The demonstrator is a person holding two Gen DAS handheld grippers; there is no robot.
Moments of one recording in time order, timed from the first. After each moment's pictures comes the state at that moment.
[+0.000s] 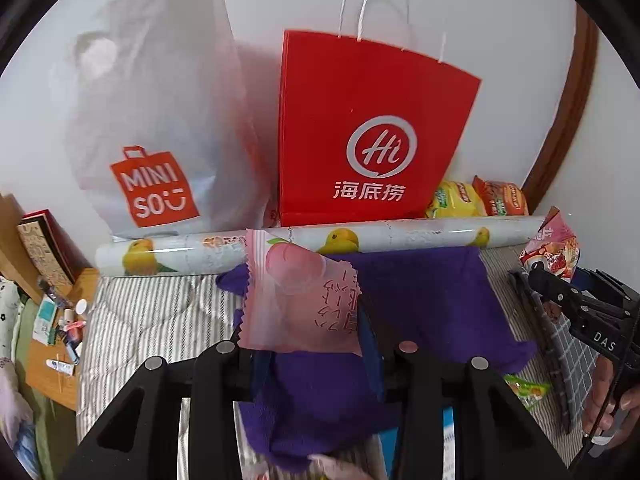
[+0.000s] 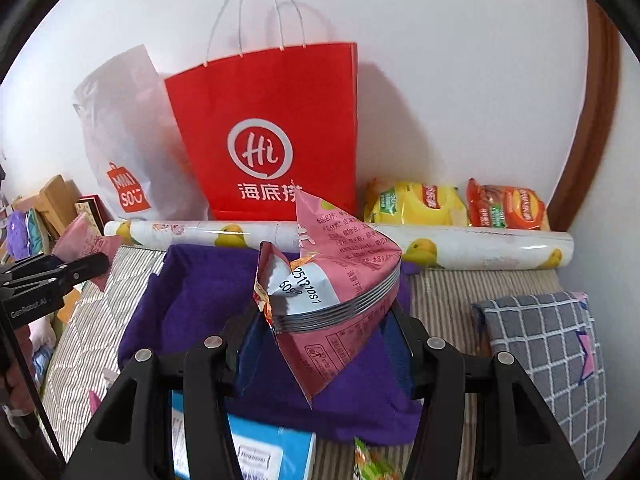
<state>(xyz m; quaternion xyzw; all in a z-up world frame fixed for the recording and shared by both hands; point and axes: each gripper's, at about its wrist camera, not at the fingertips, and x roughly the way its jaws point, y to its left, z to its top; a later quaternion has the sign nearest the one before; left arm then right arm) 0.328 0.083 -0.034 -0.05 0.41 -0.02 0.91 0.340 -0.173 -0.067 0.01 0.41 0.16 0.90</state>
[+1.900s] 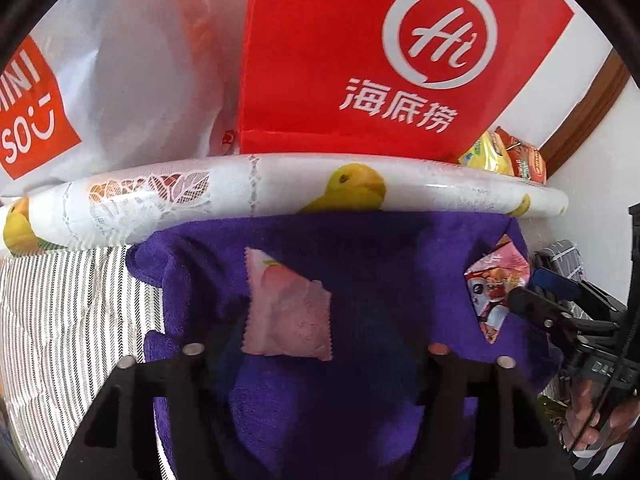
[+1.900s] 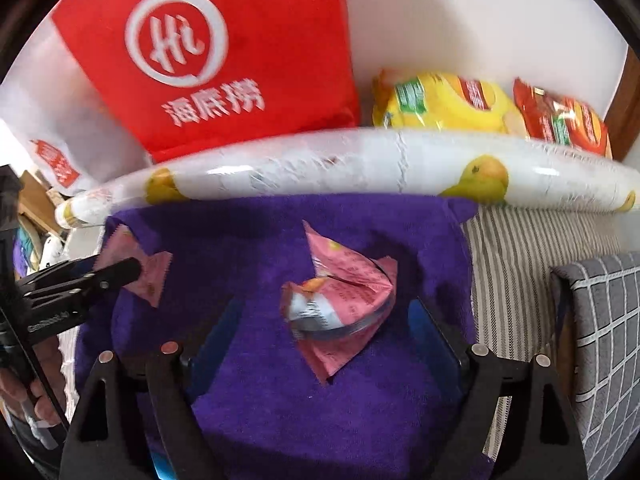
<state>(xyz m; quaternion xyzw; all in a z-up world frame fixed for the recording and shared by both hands) 0.420 0.083 -0.137 -0.09 0.50 -0.08 0.85 0.404 -0.147 -0.170 0.04 0.52 0.15 0.84</state>
